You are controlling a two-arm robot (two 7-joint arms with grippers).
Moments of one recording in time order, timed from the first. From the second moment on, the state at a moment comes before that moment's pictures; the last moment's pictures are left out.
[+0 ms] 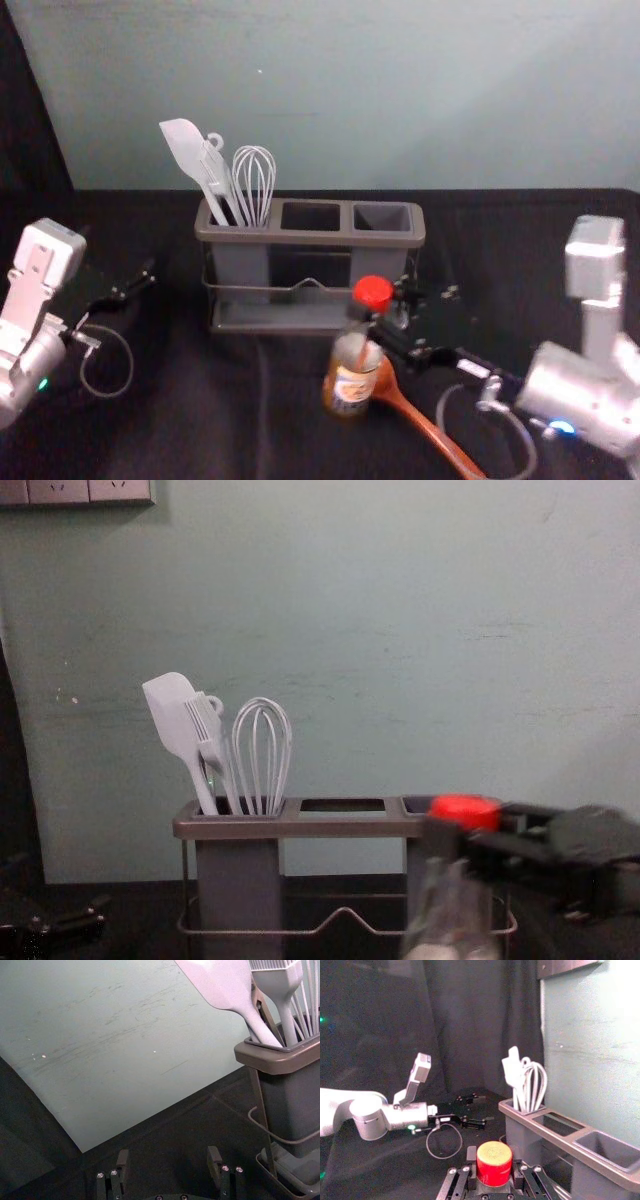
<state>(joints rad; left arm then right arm) -0.20 0.60 0.45 -1.41 -0.25 -0.12 0.03 0.08 0.59 -0.41 -1.75 0.59 -0.06 0.58</state>
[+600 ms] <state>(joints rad) -0.20 0.60 0.45 -1.41 -0.25 -0.12 0.03 -0.16 0.73 -0.11 -1.85 0.67 -0.07 0.45</state>
